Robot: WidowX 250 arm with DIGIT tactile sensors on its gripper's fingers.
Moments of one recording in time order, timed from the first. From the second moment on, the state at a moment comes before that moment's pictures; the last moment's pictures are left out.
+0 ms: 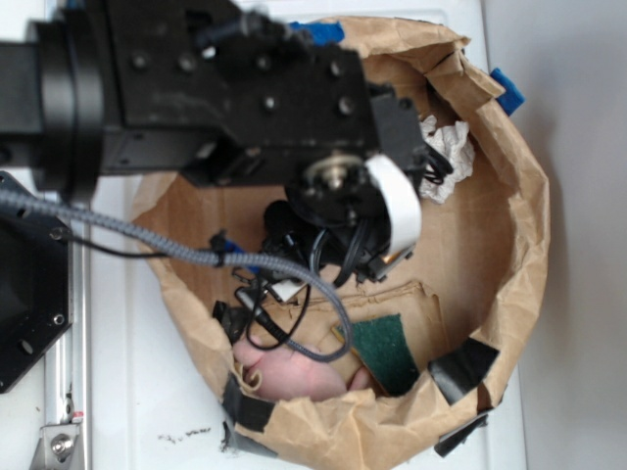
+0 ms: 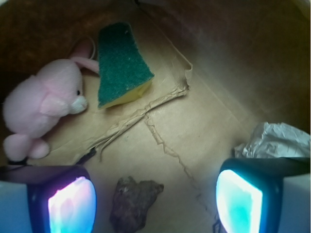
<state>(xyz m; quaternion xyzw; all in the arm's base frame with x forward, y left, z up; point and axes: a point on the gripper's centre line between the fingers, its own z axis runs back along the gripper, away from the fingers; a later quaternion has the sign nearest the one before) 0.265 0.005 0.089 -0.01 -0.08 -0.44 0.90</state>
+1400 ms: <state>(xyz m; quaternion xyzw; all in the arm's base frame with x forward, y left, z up) 0.287 -0.041 0.067 -0.06 -0.12 -0.41 0.90</state>
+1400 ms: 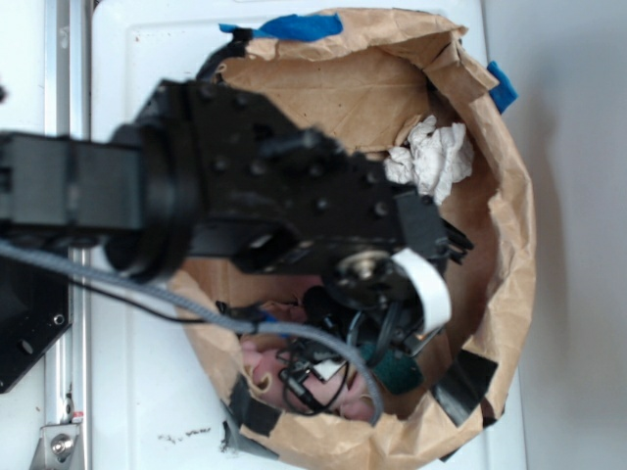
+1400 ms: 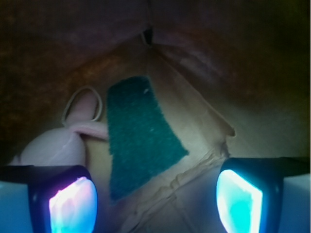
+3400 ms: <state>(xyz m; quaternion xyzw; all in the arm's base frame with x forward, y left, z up) 0.305 -0.004 0.032 -0.09 -0.10 -0.45 0.88</state>
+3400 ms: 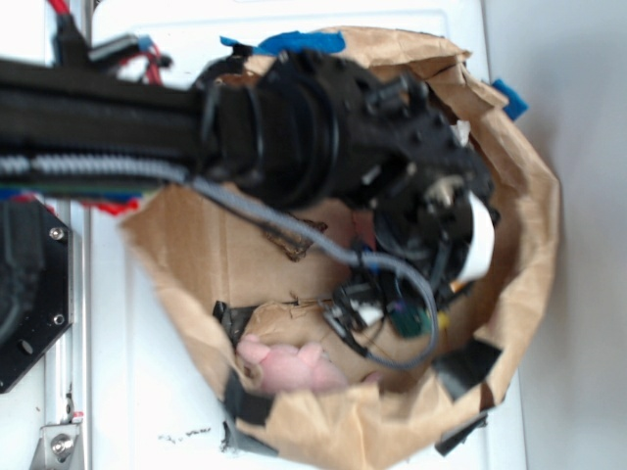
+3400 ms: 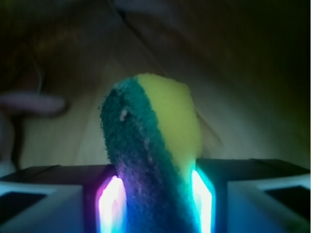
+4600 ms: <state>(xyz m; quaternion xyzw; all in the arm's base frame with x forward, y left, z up) 0.266 0.037 0.106 0.06 -0.02 -0.02 1.00</state>
